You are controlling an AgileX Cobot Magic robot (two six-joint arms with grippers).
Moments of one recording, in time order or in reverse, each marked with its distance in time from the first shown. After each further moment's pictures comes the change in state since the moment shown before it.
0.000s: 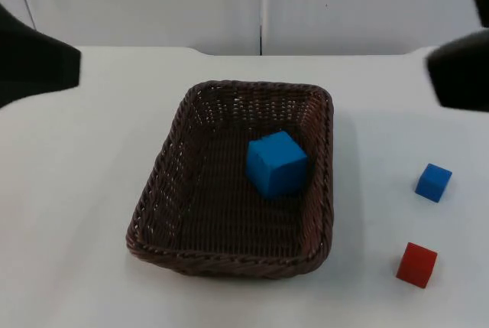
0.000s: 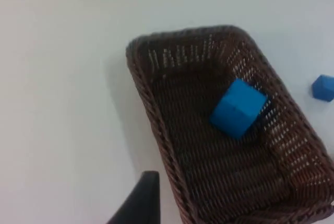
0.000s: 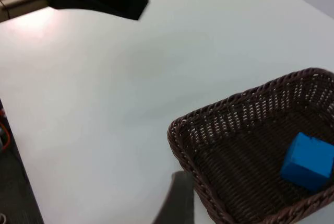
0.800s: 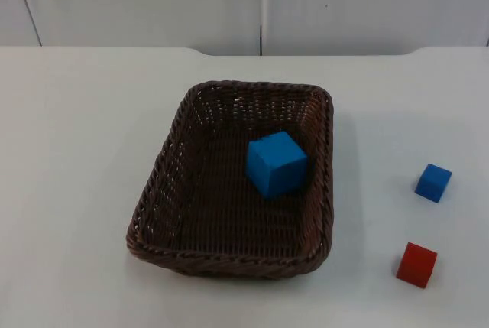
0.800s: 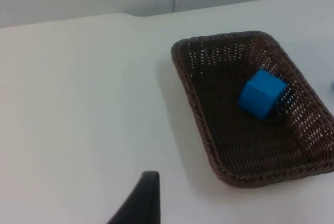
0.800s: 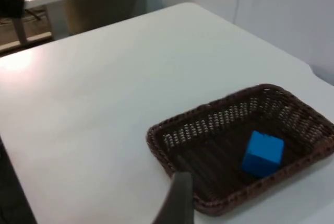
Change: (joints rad) right arm 0.000 -0.443 0.103 -0.204 0.201 0.207; left arm 0.000 -0.610 0.002 0.524 0.392 -0.545
